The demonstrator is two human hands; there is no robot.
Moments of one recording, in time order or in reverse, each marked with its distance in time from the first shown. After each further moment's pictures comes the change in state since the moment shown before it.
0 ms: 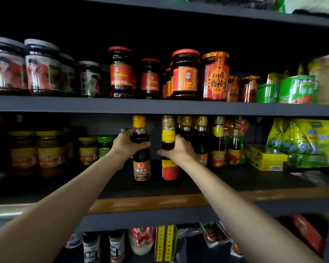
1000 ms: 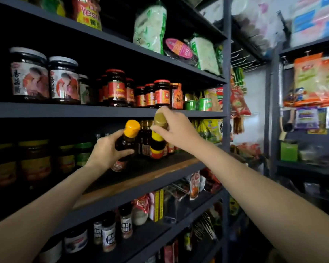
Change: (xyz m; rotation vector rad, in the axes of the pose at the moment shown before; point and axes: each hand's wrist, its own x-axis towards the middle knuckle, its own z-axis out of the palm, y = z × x) left_hand -0.058 -0.042 -0.145 0.045 -0.246 0.778; right_hand -0.181 -0.198 -0.040 -0.532 0.367 -0.290
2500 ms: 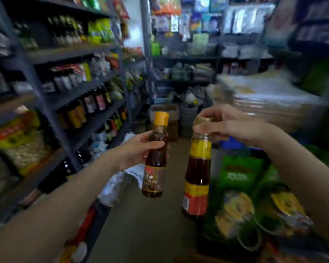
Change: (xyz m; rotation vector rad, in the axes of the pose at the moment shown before) left_hand -0.638 0.202 -0.362 -1.274 -1.423 -0.390; right_hand -0.496 -0.711 -0.291 0.437 -0.194 1.159
